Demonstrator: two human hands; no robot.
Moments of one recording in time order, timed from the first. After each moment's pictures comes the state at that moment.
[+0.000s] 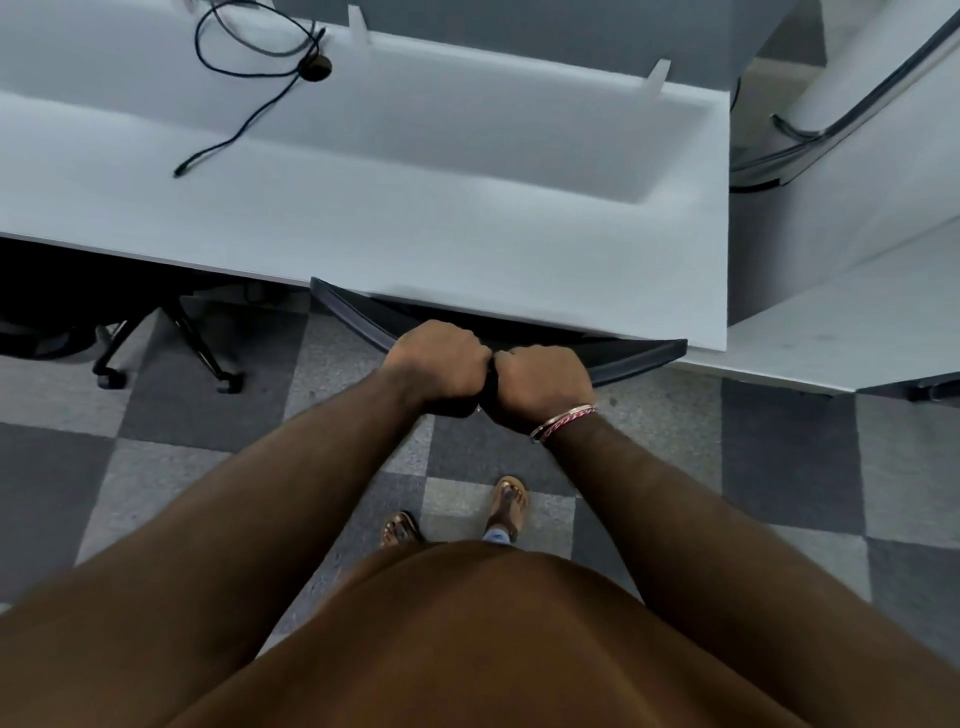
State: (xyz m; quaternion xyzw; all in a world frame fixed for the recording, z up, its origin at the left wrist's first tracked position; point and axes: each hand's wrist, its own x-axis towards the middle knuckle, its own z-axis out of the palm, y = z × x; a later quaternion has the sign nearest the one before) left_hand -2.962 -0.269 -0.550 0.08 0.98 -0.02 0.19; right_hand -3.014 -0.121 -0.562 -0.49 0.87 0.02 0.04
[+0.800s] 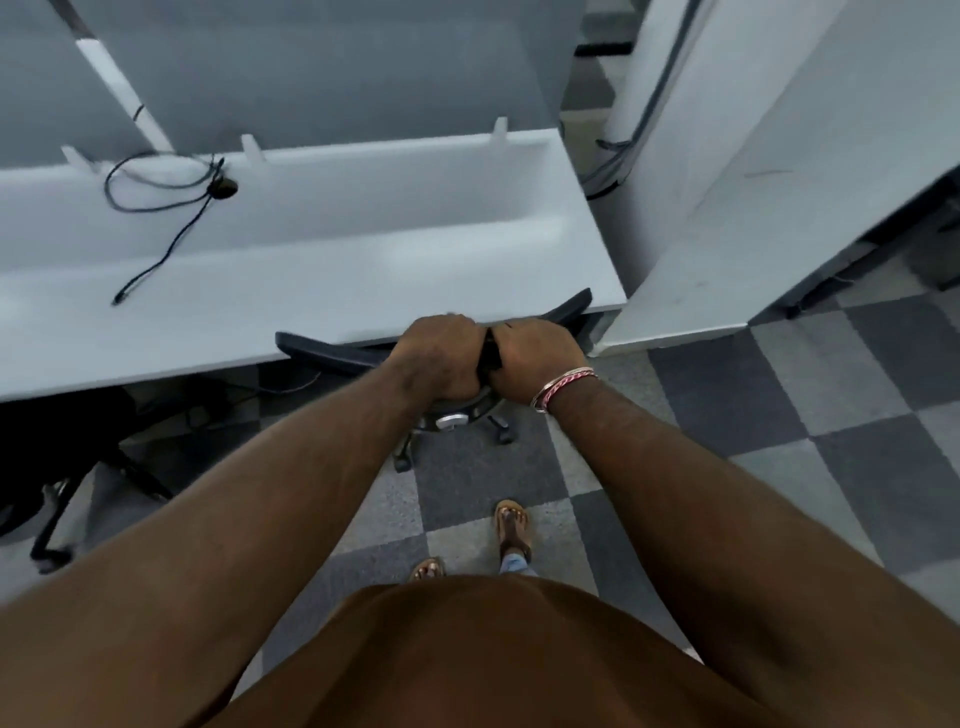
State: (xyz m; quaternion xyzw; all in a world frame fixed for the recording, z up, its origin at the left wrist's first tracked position) left_hand -2.934 -0.224 -0.477 0.08 0.99 0.01 0.13; right_hand -2.964 -0.078 -0.502 -0.33 0.94 -0.03 -0.01
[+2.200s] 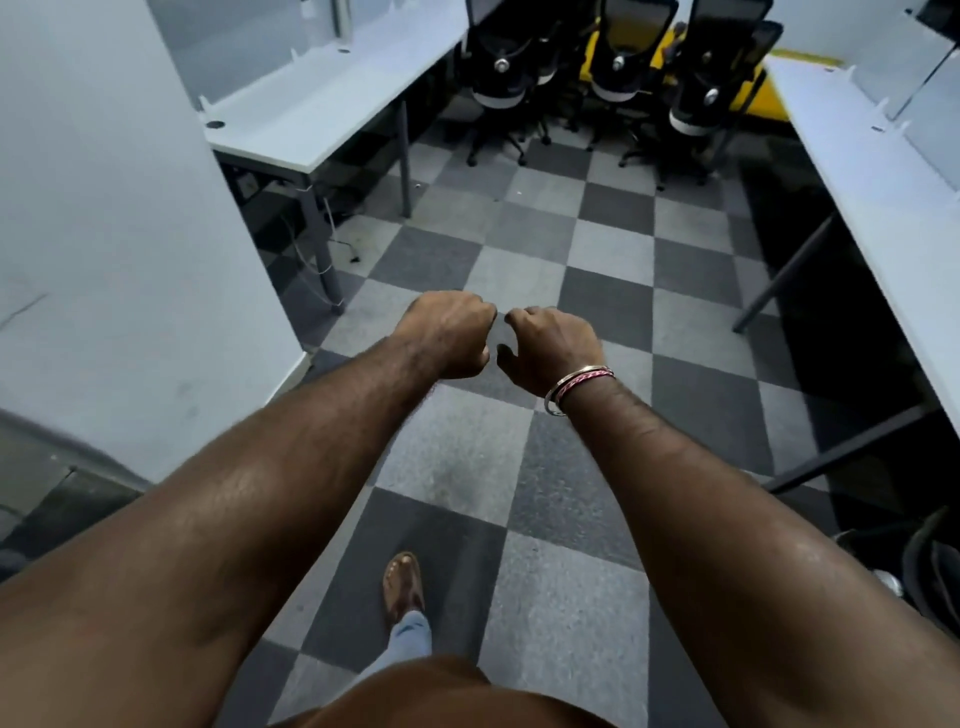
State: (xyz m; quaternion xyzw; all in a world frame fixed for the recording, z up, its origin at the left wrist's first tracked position) left_hand -2.890 0.631 -0.378 0.60 0.80 -0.05 -0.05; right_hand -2.760 0.720 -0.396 0.26 0.96 0.06 -0.09
